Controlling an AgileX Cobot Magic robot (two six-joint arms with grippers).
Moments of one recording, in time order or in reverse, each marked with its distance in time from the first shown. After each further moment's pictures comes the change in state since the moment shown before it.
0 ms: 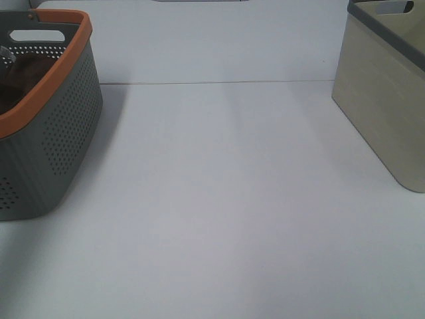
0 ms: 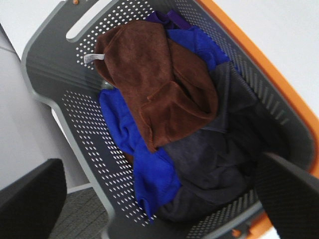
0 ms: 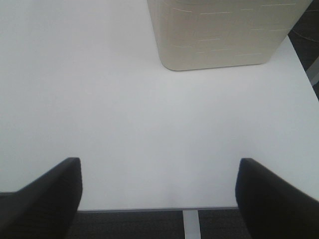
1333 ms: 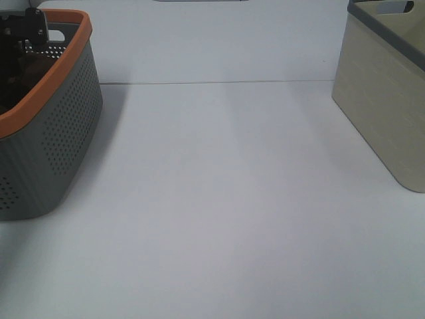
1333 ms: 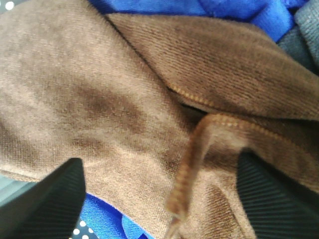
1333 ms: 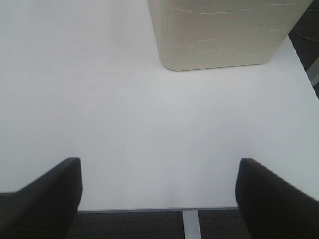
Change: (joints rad) left arm -0.031 0.719 -0.205 0.114 -0.238 0.432; right arm 0.000 0.000 0.000 0.000 0.000 0.000
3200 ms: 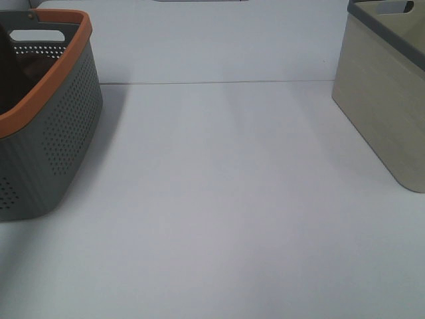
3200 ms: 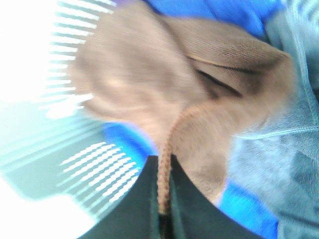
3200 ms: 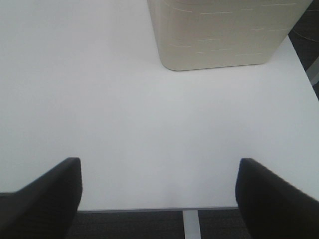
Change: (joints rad) left arm 0.000 -0.292 -0.002 -0.016 0.131 -0.062; right arm 0.000 0.000 0.000 0.000 0.000 0.000
